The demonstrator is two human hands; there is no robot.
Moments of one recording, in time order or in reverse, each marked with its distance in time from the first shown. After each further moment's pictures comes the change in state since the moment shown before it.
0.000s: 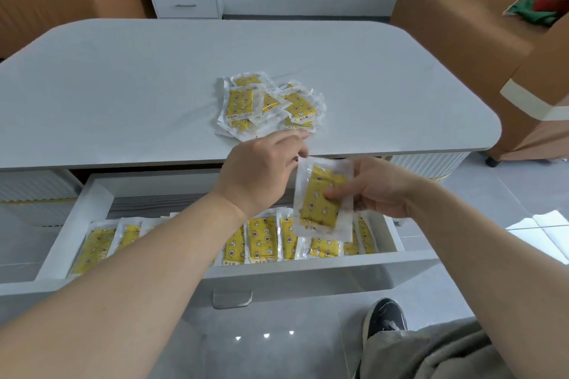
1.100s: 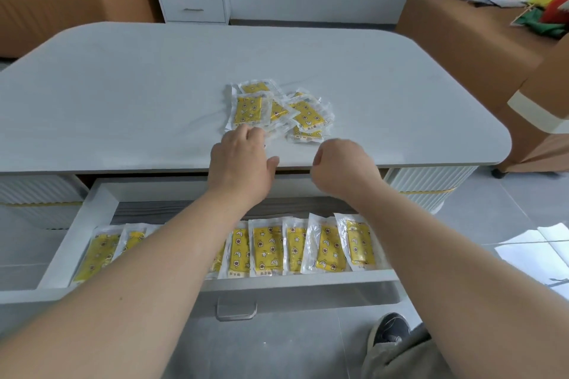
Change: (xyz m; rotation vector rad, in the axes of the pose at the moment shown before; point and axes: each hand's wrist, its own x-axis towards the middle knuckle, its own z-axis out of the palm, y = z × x) left_hand 0.008 -0.035 0.002 0.315 -0.207 -0.543; right_hand 0.037 -0.047 0.053 -0.954 0.560 -0.112
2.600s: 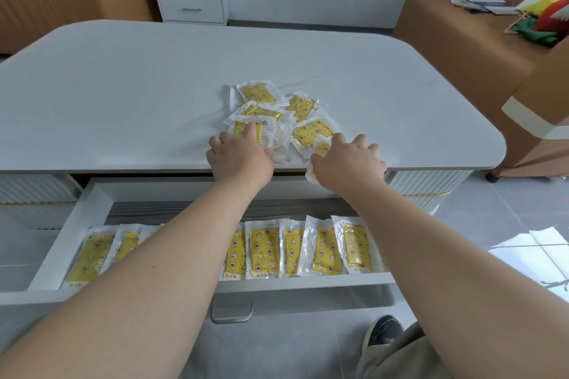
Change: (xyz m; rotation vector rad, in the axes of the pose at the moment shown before) left_hand 0.025 0.008 0.014 -0.022 -0.182 -0.352; right_hand 0.013 0.005 0.003 -0.127 0.054 0.161
